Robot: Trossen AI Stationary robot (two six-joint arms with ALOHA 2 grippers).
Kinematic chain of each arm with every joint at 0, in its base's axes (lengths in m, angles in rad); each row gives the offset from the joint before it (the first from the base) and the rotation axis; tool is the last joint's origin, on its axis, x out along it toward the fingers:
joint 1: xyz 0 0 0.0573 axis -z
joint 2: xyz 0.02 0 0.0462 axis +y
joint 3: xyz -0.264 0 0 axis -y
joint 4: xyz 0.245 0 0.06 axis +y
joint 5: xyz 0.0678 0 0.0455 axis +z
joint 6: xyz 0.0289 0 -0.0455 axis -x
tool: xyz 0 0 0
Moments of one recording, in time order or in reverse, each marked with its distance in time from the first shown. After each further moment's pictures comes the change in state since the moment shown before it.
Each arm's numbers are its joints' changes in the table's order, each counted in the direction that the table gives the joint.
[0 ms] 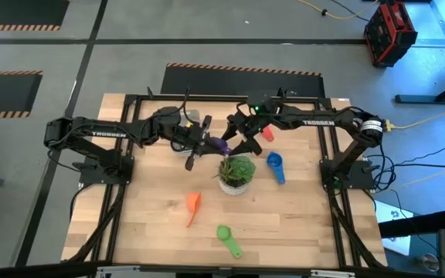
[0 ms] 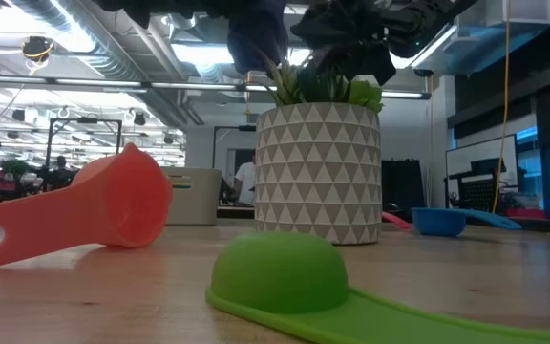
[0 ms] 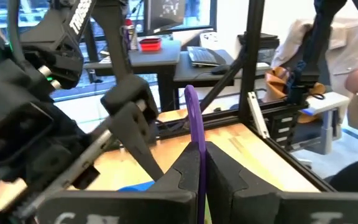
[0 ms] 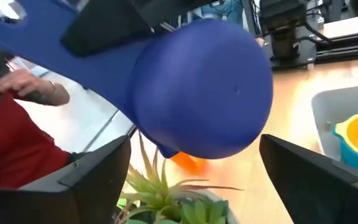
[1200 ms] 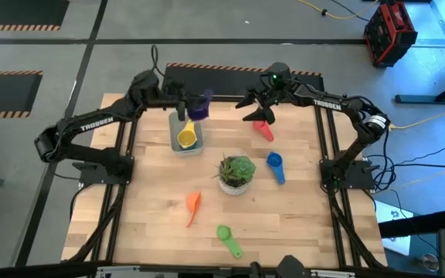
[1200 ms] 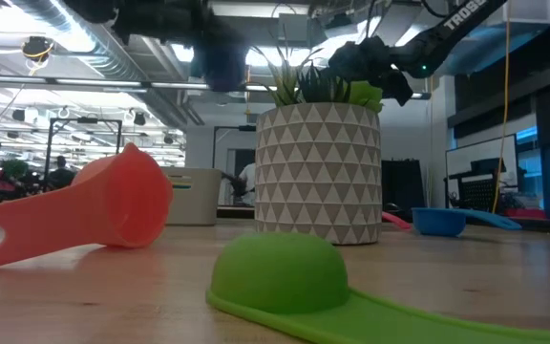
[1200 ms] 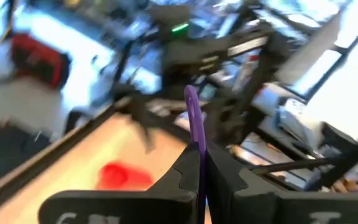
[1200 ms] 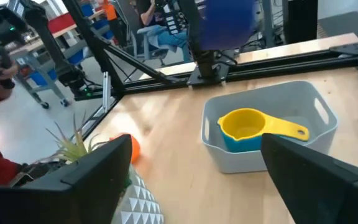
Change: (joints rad) left arm -0.485 -0.117 0.001 0.133 -0.046 0.518; right arm 0.355 -0.009 0.000 0.077 0.174 0.213
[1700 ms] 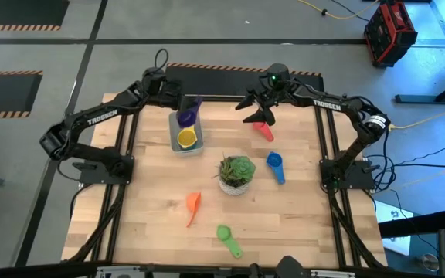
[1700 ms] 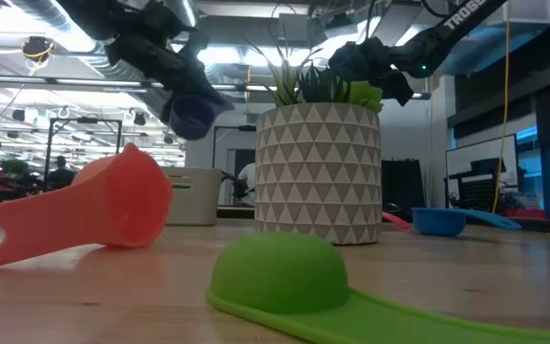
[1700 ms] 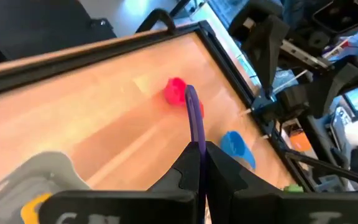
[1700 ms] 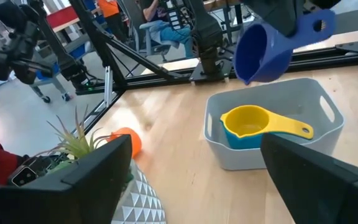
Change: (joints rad) left arm -0.147 0.070 -0.002 0.339 -0.022 0.143; right arm -0.001 0.000 0.000 0.030 0.000 0.032
